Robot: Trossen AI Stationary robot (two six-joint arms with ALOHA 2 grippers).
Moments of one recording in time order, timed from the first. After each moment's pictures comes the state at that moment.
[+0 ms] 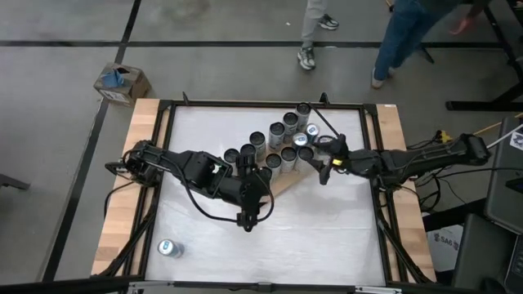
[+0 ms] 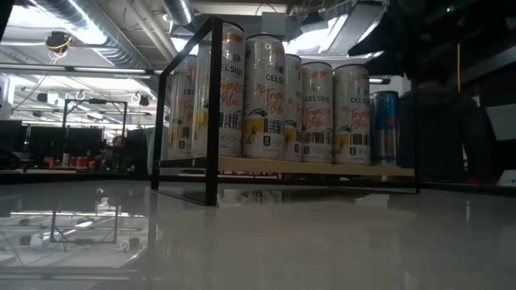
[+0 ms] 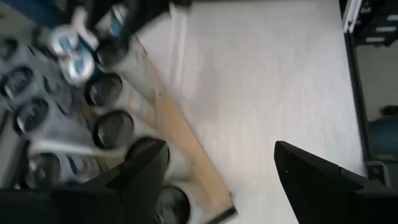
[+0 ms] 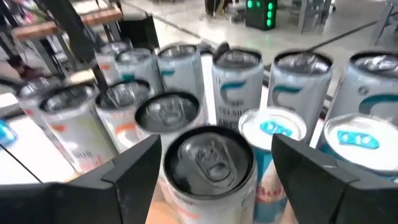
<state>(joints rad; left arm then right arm) -0.37 1.95 2.34 -1.34 -0.40 -0.31 0.16 0.88 0.53 0.03 0.55 0.33</state>
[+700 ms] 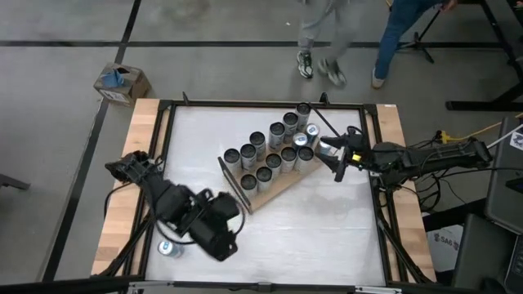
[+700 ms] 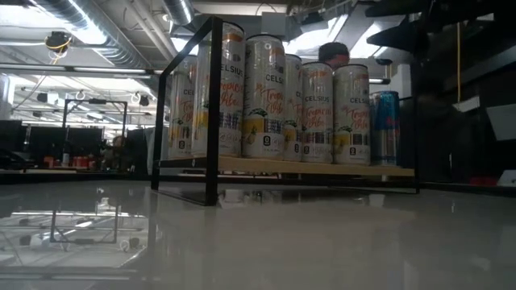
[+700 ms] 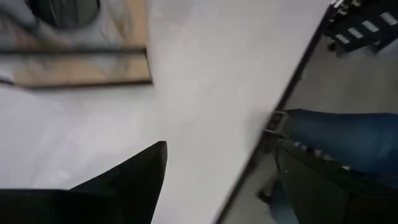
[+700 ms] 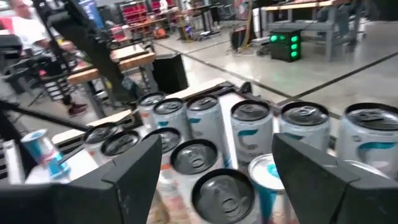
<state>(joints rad) -0.61 1.94 2.33 -1.57 -0.27 -1.16 0.16 0.67 0.53 0.03 0.47 0.28</state>
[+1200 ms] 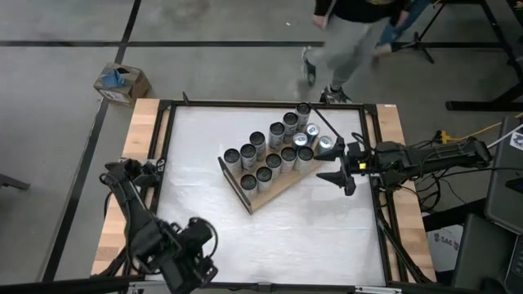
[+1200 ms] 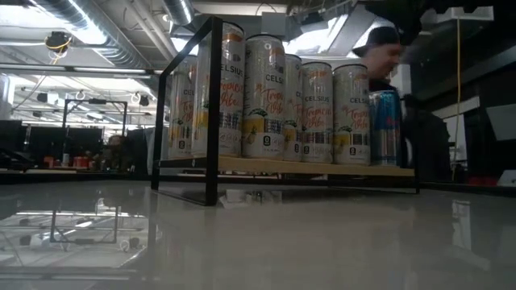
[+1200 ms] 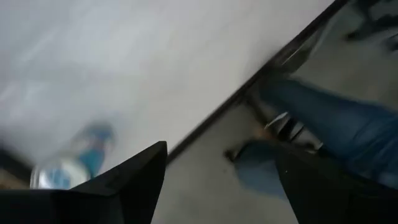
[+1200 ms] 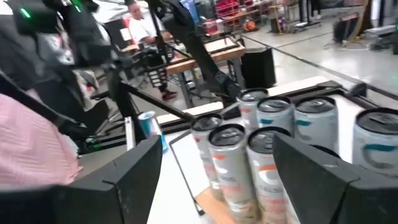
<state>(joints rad) -0.83 1.94 2.23 -1.57 -0.17 -1.72 0.16 0.69 0.53 0.14 0.08 0.28</state>
